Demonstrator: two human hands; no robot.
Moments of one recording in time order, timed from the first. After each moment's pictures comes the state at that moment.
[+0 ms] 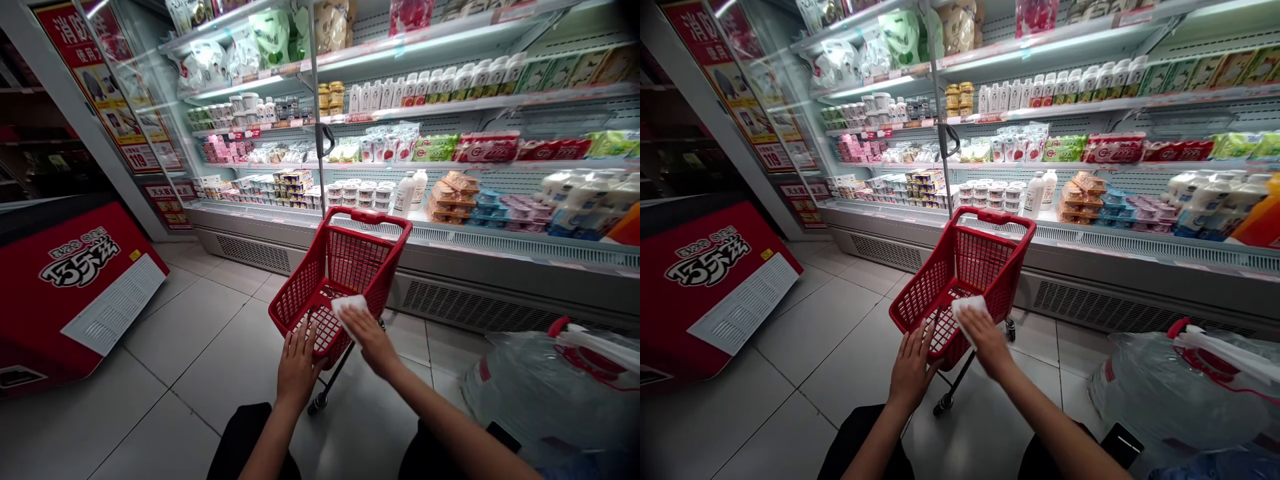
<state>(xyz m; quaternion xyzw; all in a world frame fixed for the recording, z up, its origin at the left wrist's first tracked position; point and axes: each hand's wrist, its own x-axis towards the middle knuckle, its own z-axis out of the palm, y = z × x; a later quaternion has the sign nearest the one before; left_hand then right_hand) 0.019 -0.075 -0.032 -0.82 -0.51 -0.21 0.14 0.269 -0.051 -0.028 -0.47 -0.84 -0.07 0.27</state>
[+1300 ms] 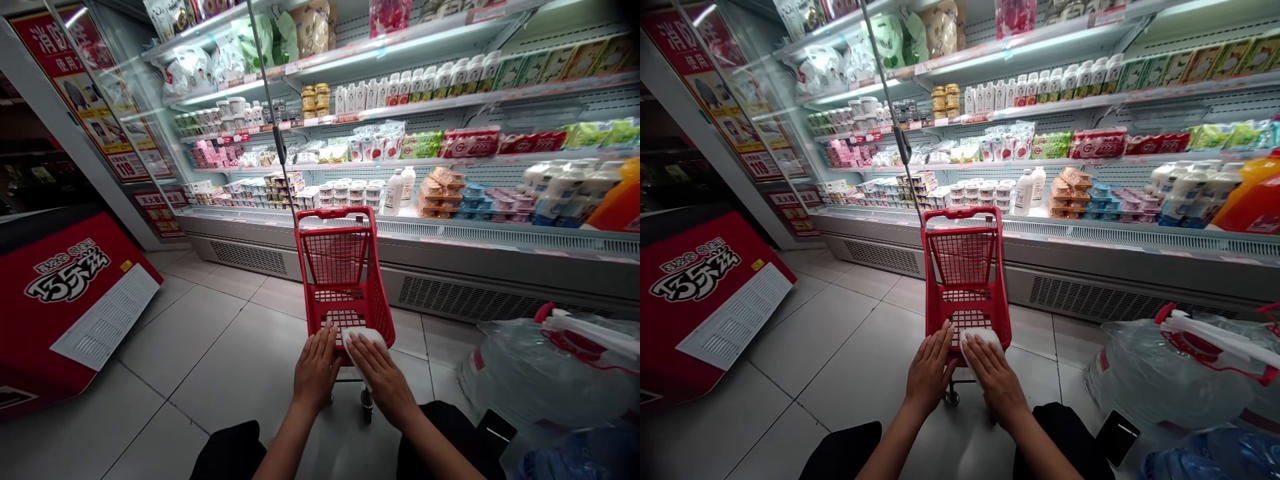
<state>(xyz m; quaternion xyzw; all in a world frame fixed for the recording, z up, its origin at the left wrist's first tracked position) 0.064 -0.084 -0.021 -0.86 -0.44 -0.20 0.14 0.273 -0.137 -0.054 -0.52 -0.81 -0.12 0.24</state>
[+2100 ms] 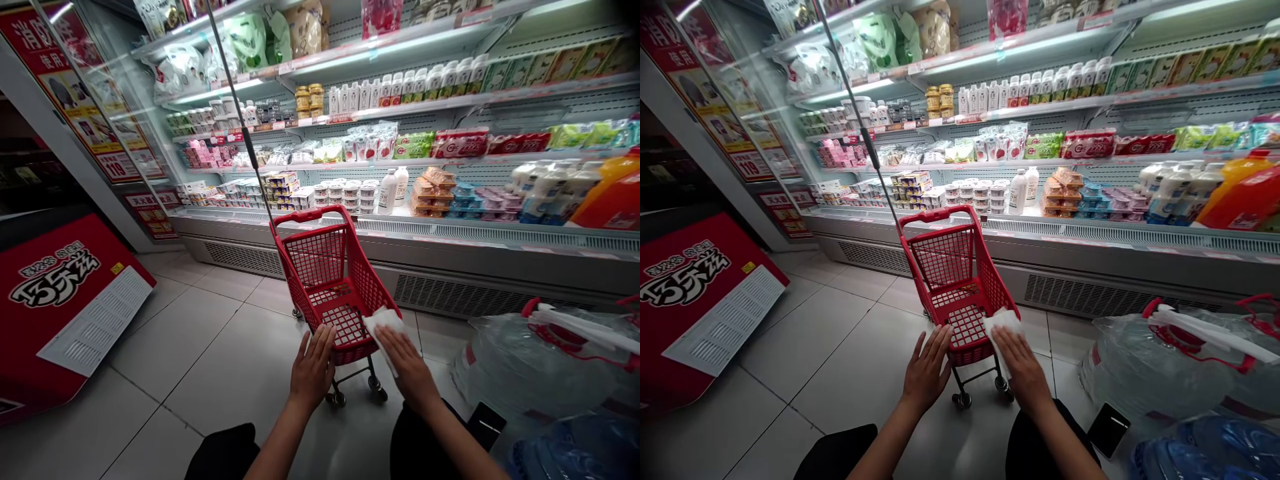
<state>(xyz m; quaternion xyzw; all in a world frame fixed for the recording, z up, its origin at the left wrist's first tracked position) 0.062 -0.083 -0.022 -0.88 -0.38 -0.23 0.17 0.337 -0.142 -0.066 -0.58 -0.77 -0.11 0.26</state>
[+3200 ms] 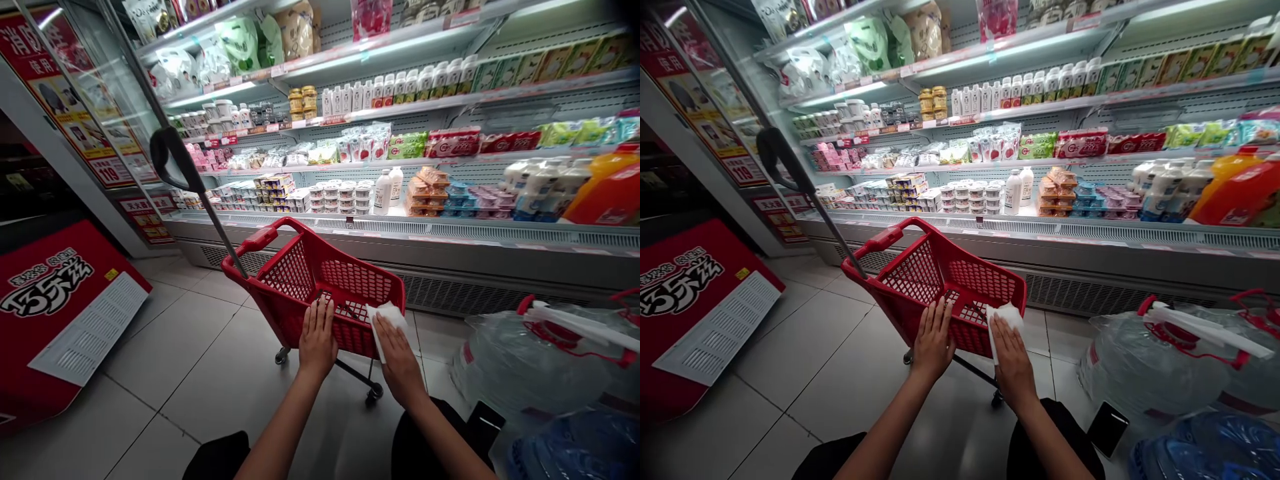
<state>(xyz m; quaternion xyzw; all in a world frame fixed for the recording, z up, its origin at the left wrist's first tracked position) 0.108 -0.041 -0.004 -0.85 -0.46 -0.22 0.16 0.312 -0.125 -0.045 -0.64 -0.70 -0.09 0.30</state>
